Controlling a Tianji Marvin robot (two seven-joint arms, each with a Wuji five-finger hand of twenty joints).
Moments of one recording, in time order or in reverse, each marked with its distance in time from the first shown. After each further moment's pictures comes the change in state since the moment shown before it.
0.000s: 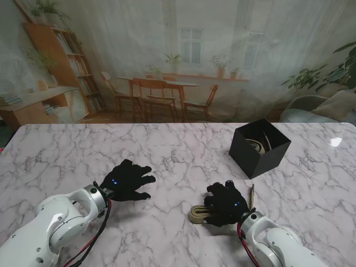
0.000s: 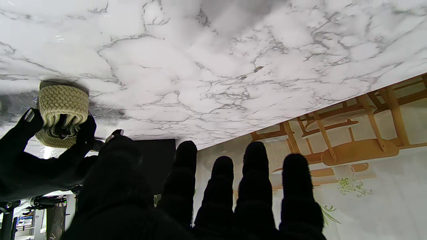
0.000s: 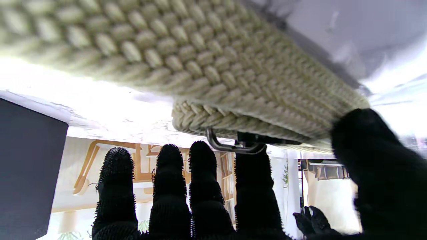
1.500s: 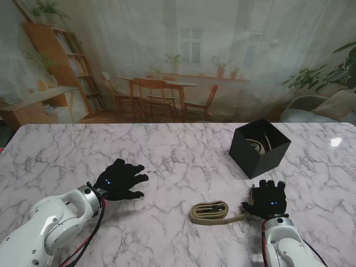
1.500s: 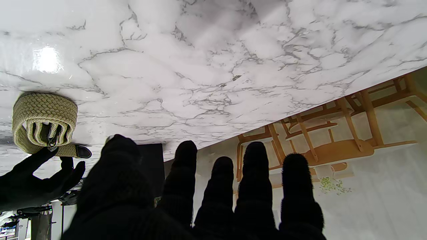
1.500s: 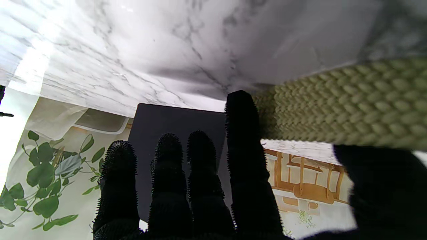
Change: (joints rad) left arm 0.030 -0.001 -0.047 -0.001 0.033 0.009 0.015; right arm -0.114 -0.035 0.140 -0.006 -0.017 0.527 -0.032; left_hand 0.000 0.000 0.000 0.000 0.000 0.000 0.002 0.000 0.000 0.000 -0.010 0.000 0.000 0.000 -0.001 0.000 0.000 0.000 0.000 0.000; right_hand 0.036 0.051 -0.103 0.040 0.188 0.086 0.018 0.086 0.136 0.011 0.008 -0.009 0.084 0.010 0.068 0.045 0.060 -0.018 0.074 0.057
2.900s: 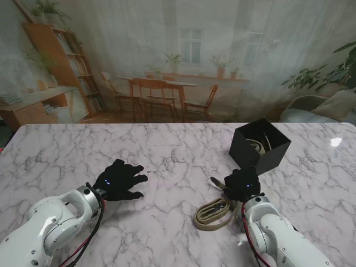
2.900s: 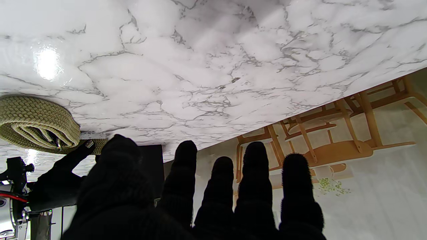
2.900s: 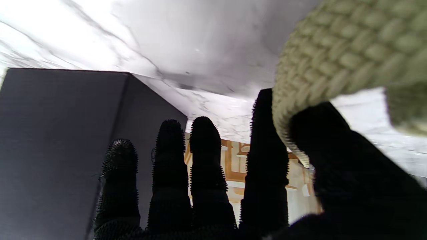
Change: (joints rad) left arm 0.004 0.001 -0.005 0.002 0.002 -0.004 0.002; right arm 0.249 0.006 -0.202 0.113 0.077 -0.126 0.046; left_hand 0.000 0.000 0.000 0.000 0.000 0.000 0.002 0.000 0.000 0.000 0.000 0.000 0.000 0.000 0.000 0.000 0.000 0.000 0.000 0.000; right_hand 0.213 -0.038 0.058 -0.112 -0.005 -0.284 0.302 -0.284 0.179 -0.049 -0.009 0.009 0.126 -0.015 0.056 0.051 0.025 -0.009 0.006 0.003
